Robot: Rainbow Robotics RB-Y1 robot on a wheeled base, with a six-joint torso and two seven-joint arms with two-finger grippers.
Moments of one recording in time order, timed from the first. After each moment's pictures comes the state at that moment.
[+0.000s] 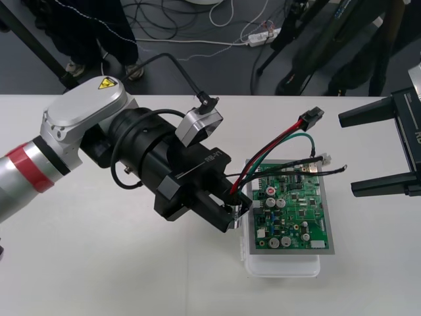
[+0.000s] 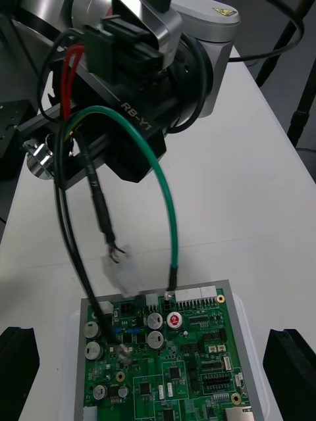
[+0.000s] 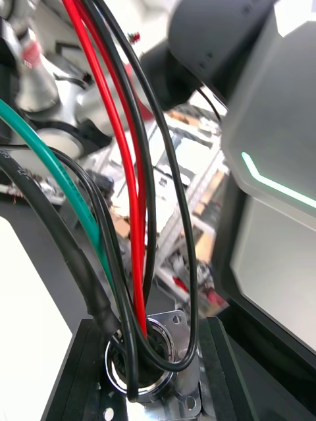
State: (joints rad) right arm -0.26 -0.88 -0.31 -2.17 1.25 -1.57 -0.79; left arm -0.80 0.60 -0.73 -1.44 -0.65 -1.53 0.37
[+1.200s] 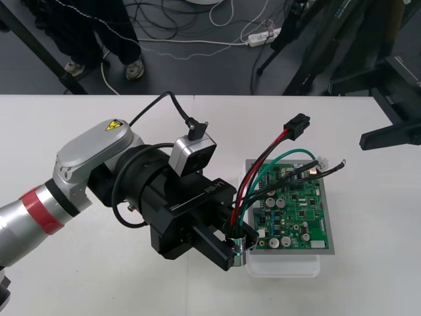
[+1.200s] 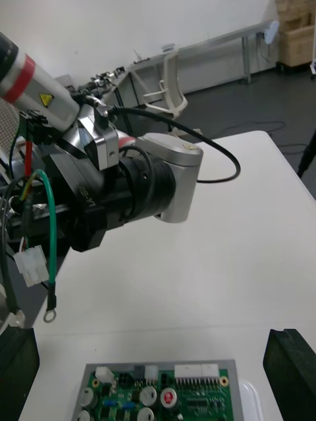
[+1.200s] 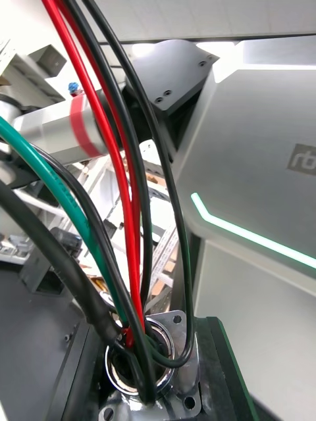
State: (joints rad) right arm -0.51 -0.96 0.01 -1.62 0.85 -1.57 -0.45; left arm -0.61 0.55 -0.72 -1.56 -0.58 -1.53 0.37
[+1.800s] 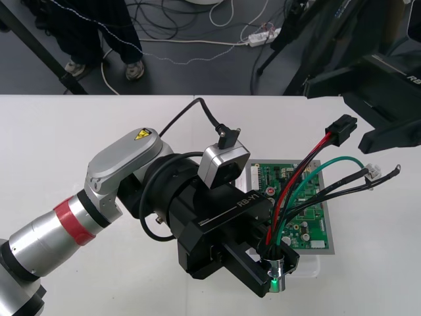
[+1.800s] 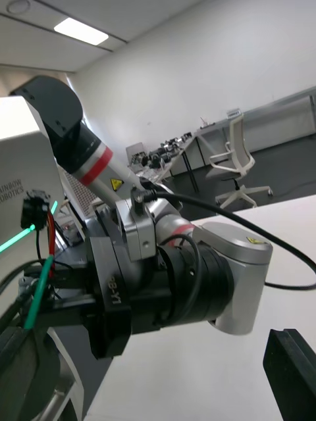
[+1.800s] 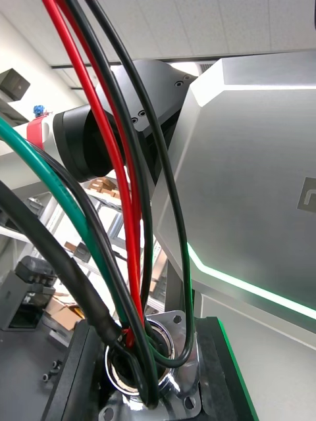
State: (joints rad) right arm -0.58 -0.93 0.18 -1.60 0.59 -1.57 -0.45; left arm -0.59 0.40 -0.72 -1.58 -0.60 -1.53 0.39
